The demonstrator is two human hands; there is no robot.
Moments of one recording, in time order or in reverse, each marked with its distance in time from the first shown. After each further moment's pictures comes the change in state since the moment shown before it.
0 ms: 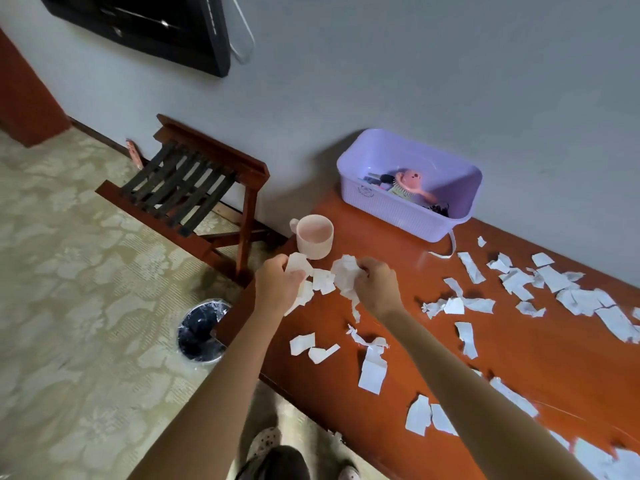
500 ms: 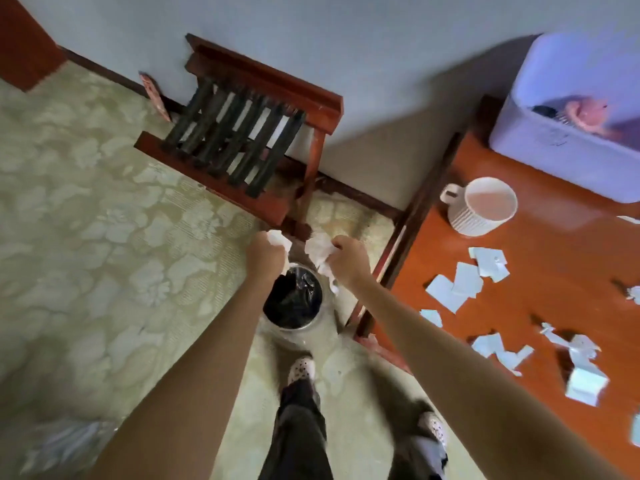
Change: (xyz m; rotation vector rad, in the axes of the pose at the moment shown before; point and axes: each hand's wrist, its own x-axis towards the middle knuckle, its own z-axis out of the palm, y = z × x) left_hand 0.220 -0.180 -0.166 -0.017 -0.050 -0.242; right_hand 0.085 -0.148 0.299 0.072 -0.189 0.226
